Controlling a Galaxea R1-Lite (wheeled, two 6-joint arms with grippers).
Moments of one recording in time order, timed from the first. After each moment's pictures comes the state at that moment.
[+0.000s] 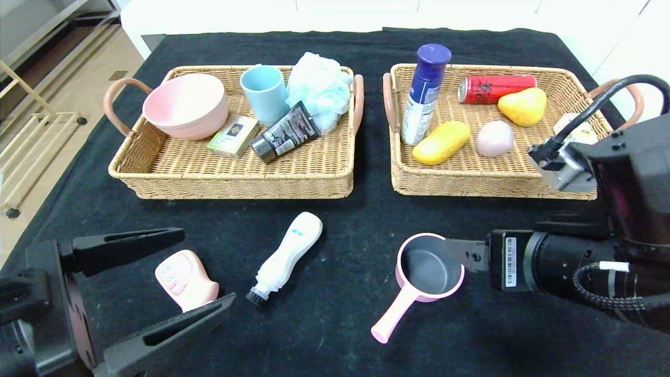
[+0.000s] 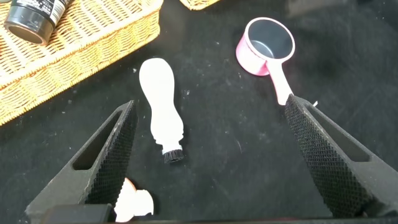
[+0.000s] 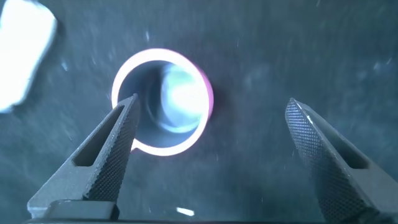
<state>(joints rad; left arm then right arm) -0.58 0.98 -0.61 -0.24 -0.14 0.13 0.83 1.48 -1.10 0.24 -0.45 0.52</state>
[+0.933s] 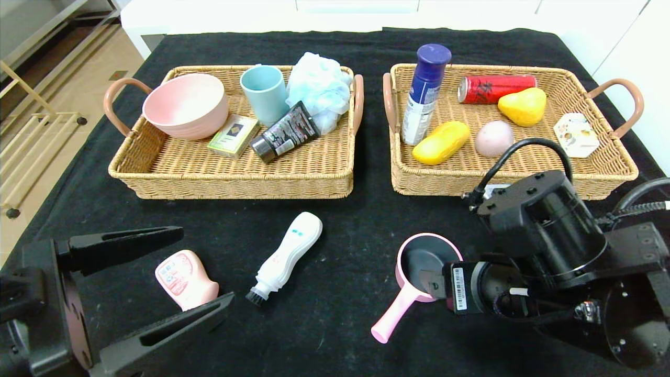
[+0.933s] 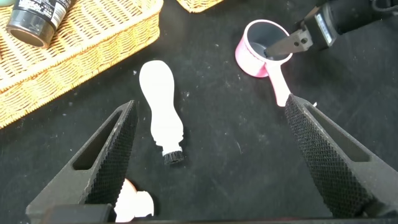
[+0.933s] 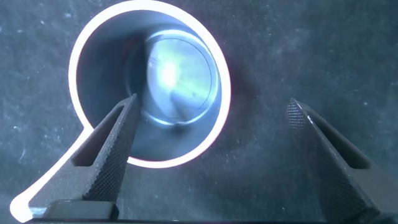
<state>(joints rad) -0.58 0.98 -0.62 -0.24 -0.15 0.13 0.84 1.64 -1.10 0.23 -0.46 0.56</state>
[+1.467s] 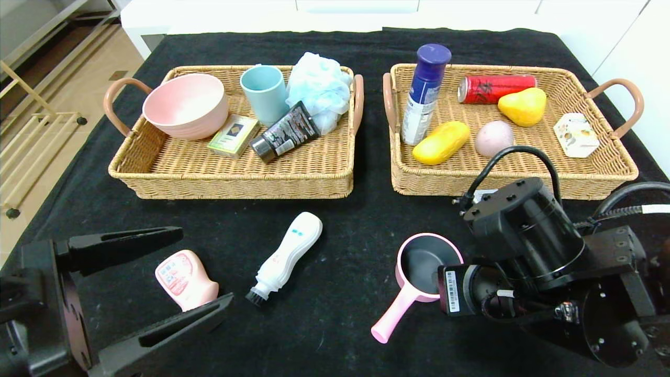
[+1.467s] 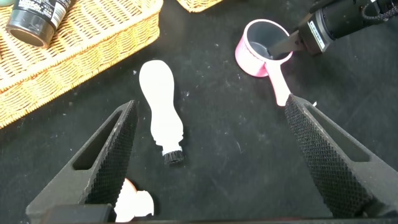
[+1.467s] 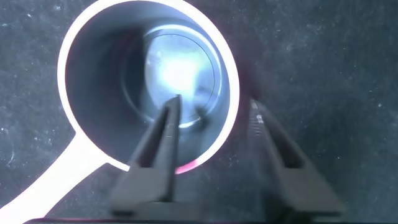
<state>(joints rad) -0.58 0.98 -0.62 -0.24 -0.15 0.13 0.84 1.67 -1.10 0.23 -0.46 0.56</state>
